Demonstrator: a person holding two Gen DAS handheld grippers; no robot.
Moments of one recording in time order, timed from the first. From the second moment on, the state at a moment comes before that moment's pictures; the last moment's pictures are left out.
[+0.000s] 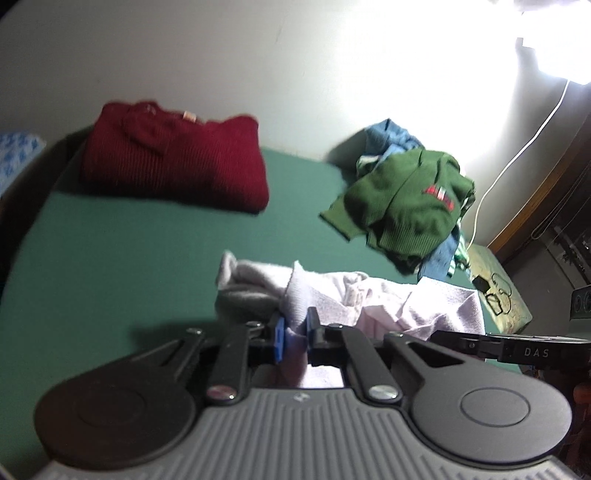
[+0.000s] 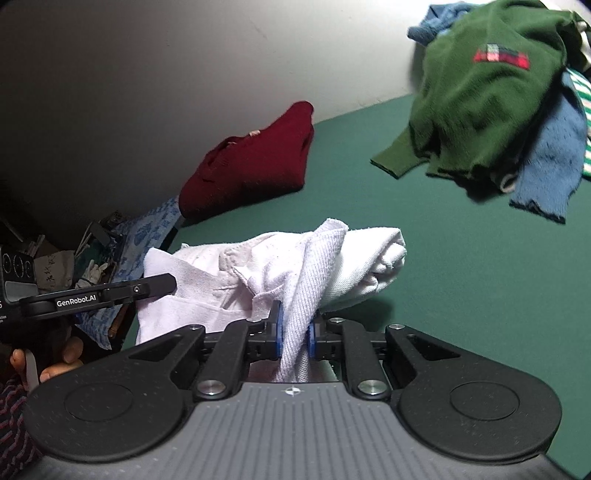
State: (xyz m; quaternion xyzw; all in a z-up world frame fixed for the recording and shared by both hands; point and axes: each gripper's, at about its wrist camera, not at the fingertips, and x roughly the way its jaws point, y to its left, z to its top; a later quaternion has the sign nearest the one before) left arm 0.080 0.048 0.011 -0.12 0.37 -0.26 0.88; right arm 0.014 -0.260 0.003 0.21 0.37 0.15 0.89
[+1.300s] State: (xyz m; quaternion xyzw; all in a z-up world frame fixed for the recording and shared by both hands) left arm 0.392 0.149 0.001 -0.04 0.34 -0.12 0.93; right arm 0.322 -0.175 -0.021 0.12 0.31 0.10 0.94
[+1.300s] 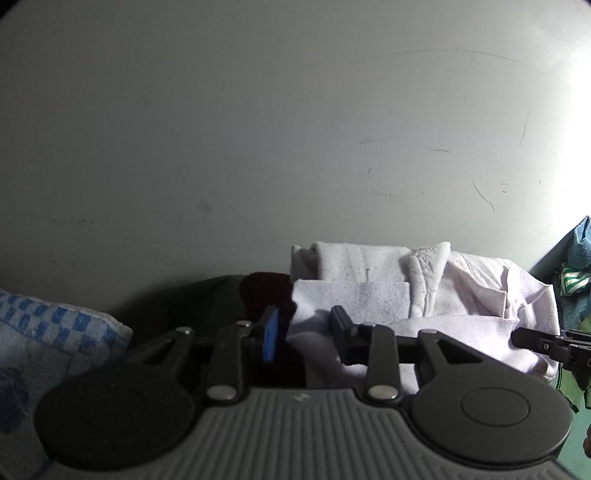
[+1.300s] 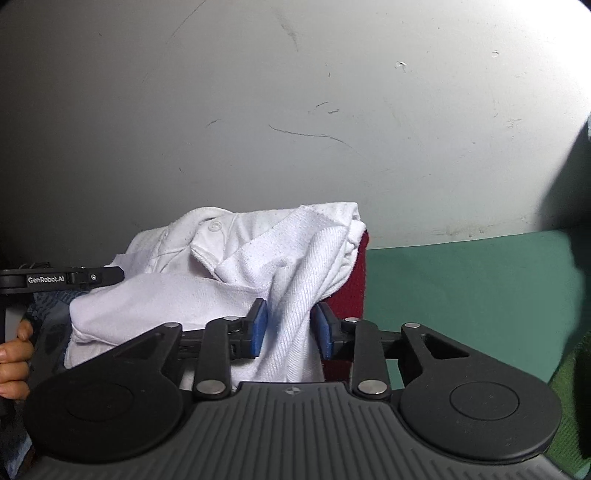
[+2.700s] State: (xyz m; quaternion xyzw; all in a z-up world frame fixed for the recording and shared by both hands) left arm 0.397 0.109 -0.023 0.07 0.30 -0.11 0.94; right arm 0.370 -0.166 -0.015 0.14 0.26 0.09 0.95
